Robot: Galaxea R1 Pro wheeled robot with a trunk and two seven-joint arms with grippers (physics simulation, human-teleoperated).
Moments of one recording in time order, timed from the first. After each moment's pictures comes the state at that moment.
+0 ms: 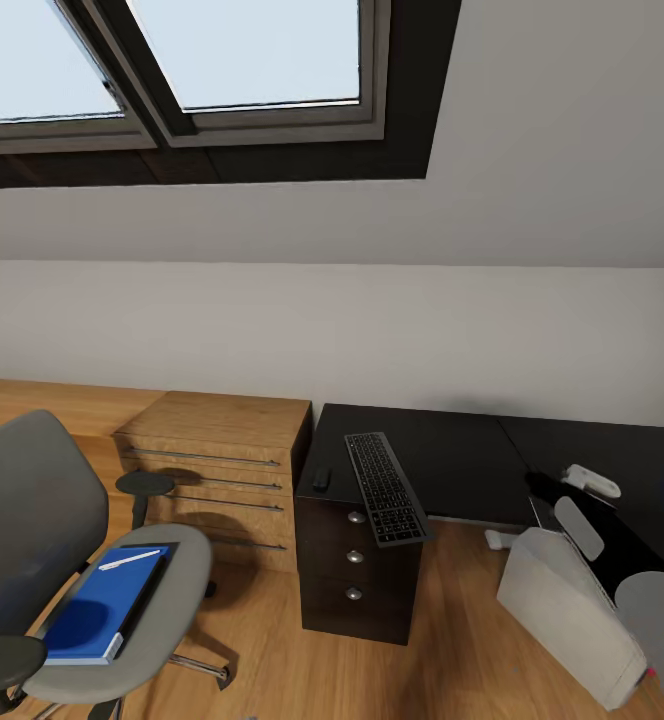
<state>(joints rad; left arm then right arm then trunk) -0.11 -0.10 -0.44 -0.64 0.39 -0.06 0.67 -0.80 -0.34 0.08 -0.58 -0.67 0.20 -0.29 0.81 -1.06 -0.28</state>
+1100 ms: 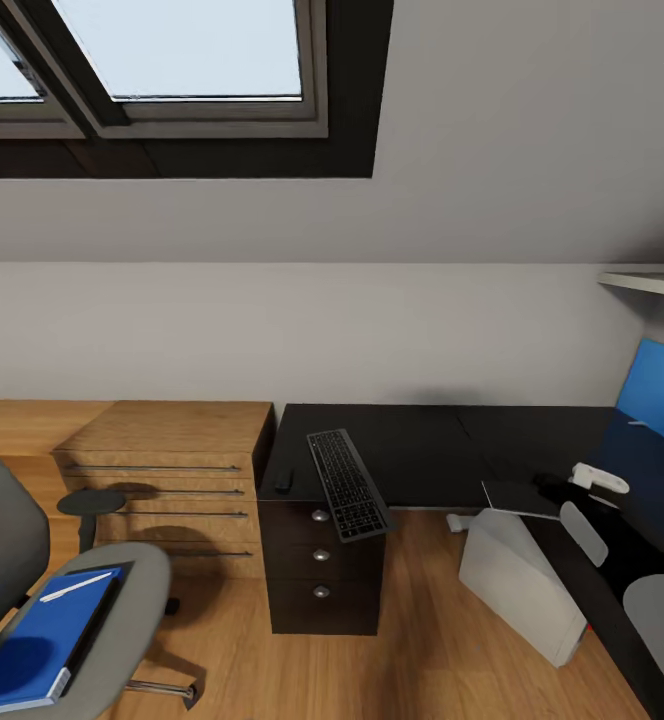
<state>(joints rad) -0.11 -0.09 -0.45 -0.52 0.38 -0.11 0.67 -0.79 -0.36 0.10 -0.58 -0.58 0.17 -0.28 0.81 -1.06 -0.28</state>
